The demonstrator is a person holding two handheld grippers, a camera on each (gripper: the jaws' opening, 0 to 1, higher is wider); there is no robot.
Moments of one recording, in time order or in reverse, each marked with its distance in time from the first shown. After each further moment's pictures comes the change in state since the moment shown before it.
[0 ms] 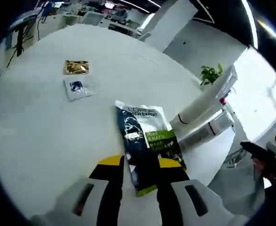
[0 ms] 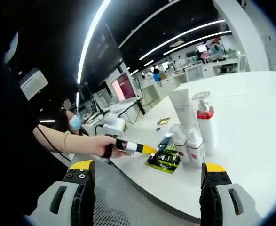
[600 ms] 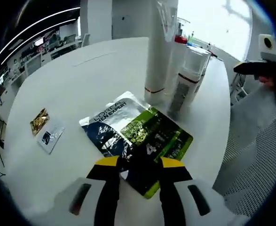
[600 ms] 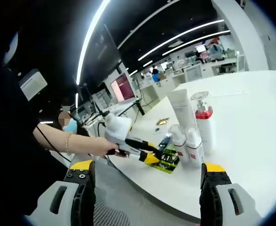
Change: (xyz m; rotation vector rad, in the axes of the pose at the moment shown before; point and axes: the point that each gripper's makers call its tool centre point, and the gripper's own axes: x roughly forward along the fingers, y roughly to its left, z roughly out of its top) left arm 0.025 -0.006 -0.008 0.495 0.115 -0.059; right arm 0.000 -0.002 0.001 0.012 -0.006 -0.006
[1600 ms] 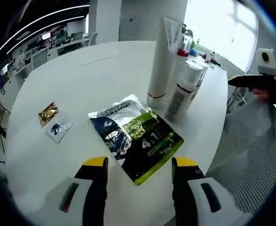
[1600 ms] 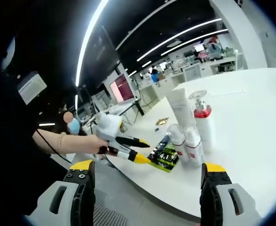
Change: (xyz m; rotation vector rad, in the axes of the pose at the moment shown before) left arm -0.040 -0.007 -0.001 -0.083 -0.023 -0.003; right arm -0.001 -0.001 -0.001 0.011 0.000 -0.002
